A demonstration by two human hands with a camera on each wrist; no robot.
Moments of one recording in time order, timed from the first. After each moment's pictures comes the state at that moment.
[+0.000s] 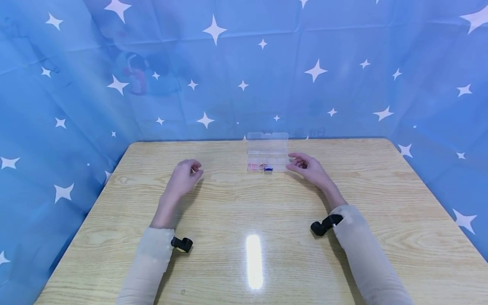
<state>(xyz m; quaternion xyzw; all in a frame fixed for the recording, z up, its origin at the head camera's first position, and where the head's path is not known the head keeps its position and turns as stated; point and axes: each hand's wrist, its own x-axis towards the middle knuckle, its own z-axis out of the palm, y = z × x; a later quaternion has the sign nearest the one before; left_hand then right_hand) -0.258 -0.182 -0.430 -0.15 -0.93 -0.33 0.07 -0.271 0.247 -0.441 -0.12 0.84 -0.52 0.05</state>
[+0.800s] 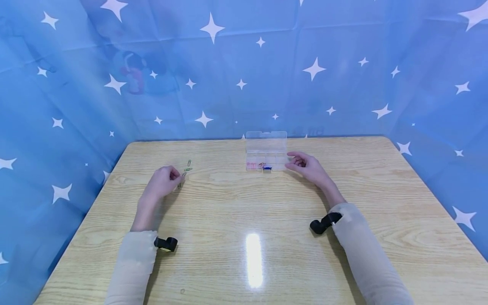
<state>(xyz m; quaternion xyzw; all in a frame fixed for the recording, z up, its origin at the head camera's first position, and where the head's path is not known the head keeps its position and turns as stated) -0.248 -0.235 -0.428 -0.07 -0.95 -0.29 -0.01 -0.264 0.242 -0.428 -0.12 0.85 -0.51 0.05</state>
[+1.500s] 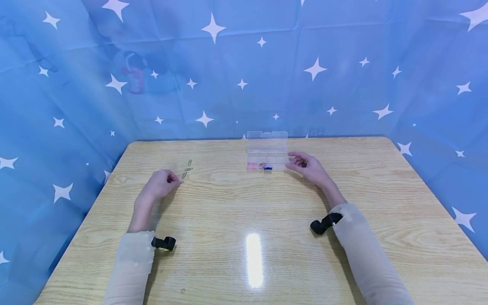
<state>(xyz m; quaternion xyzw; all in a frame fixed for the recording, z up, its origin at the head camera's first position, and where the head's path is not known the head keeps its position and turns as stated) -0.240 -0.244 -0.419 -0.06 -0.95 -0.30 -0.08 -0.262 0.241 -0.426 -0.12 0.85 -0.51 0.05</state>
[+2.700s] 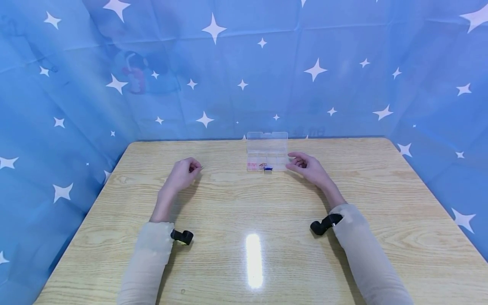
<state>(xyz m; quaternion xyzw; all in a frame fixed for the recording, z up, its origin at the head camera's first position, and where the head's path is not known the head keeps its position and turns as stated) -0.264 -0.186 -0.416 -0.15 -0.93 -0.34 0.01 -0.264 0.243 -0.430 -0.13 0.85 -0.51 0.05</state>
